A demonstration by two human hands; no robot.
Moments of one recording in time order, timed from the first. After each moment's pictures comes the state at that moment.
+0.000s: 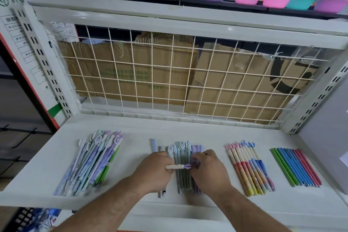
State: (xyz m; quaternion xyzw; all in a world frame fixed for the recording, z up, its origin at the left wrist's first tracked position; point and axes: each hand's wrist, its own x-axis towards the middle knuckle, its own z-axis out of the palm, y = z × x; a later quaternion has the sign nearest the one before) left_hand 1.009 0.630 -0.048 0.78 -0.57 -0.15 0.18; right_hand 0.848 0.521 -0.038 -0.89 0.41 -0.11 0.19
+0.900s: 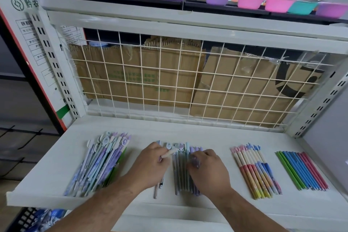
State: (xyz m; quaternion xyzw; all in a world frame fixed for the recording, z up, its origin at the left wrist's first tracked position) left_hand 1.031 0.652 -0.034 0.78 -0.49 -0.15 0.36; right_hand 0.866 0.537 -0.035 -0.88 0.40 -0.16 0.17
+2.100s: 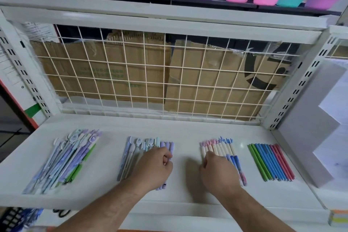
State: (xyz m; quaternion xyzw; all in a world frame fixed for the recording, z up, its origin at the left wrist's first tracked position) left_hand 0.935 0.594 -0.036 0.80 -0.45 -0.19 0.35; right_hand 0.770 0.473 -0.028 -0.87 0.48 -0.04 0.12
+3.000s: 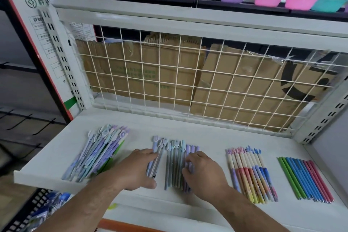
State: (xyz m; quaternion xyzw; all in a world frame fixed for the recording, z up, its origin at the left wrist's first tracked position) left_hand 1.028 0.675 -0.023 0.83 -0.48 -0.27 0.09; right_hand 0.845 0.524 -0.029 -0.94 0.27 -0.09 0.17
